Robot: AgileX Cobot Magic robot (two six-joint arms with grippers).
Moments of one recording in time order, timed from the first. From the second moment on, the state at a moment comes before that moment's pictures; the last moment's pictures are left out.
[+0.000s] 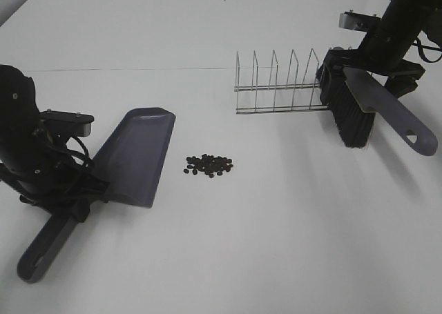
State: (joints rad) left arm -0.35 1.94 -0.94 -0.10 0.59 -0.04; right arm -0.04 2.36 -1.95 0.23 1.22 -0.13
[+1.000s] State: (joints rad) left arm -0.35 1.94 -0.94 -0.09 0.59 -0.04; right arm -0.04 2.36 -1.95 0.22 1.22 -0.04
